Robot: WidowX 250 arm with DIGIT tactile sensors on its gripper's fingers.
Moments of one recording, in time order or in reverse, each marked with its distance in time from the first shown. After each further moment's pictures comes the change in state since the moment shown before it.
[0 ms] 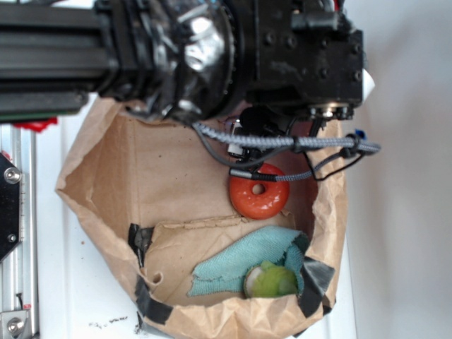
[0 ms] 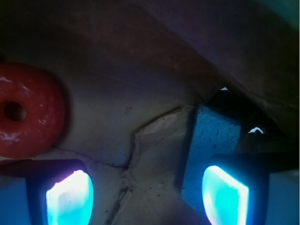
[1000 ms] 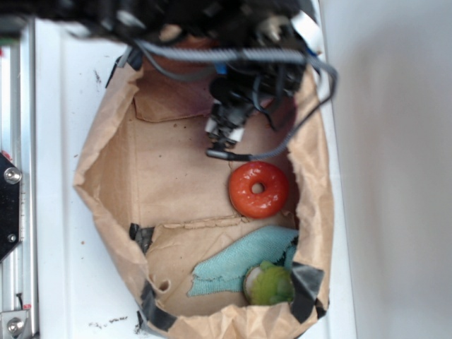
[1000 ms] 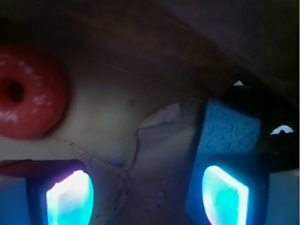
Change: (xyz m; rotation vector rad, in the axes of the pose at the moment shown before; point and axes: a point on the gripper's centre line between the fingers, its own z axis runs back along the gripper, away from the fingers) arm -0.029 0.021 -0.013 -0.110 -0.140 -0.055
